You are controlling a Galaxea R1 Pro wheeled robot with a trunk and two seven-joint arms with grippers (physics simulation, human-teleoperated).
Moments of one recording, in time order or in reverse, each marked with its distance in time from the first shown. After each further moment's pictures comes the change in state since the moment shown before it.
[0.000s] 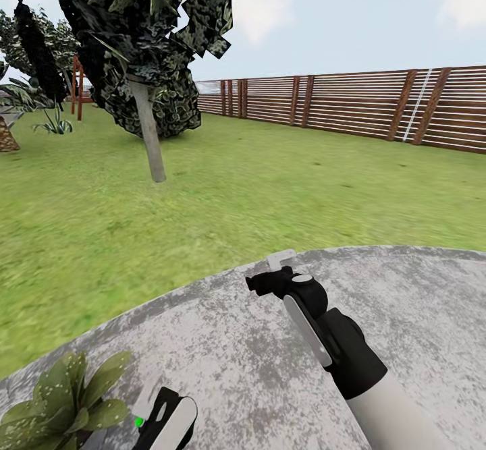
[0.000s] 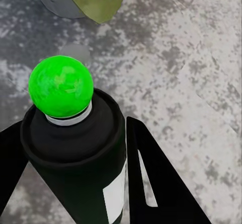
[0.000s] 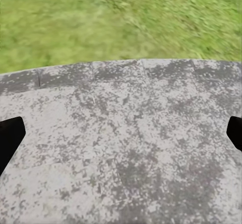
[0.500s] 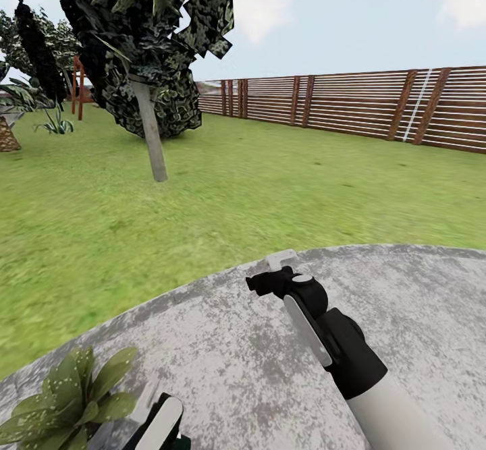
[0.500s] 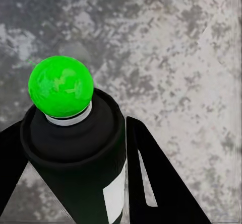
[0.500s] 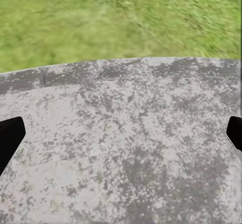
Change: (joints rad) left arm 0.000 0.014 0.116 0.039 0.111 0.186 -0.142; right arm 0.000 0.000 -0.001 0.000 0.000 0.000 0.000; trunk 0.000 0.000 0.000
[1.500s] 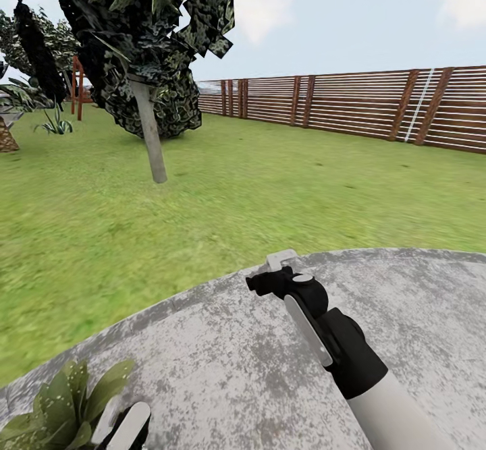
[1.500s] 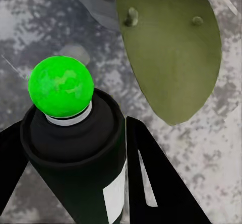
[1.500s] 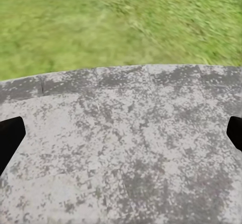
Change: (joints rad) left arm 0.019 0.070 0.184 0.011 0.013 -0.018 0.025; right arm 0.000 -0.002 0.000 -0.002 -0.006 0.001 0.003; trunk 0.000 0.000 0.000
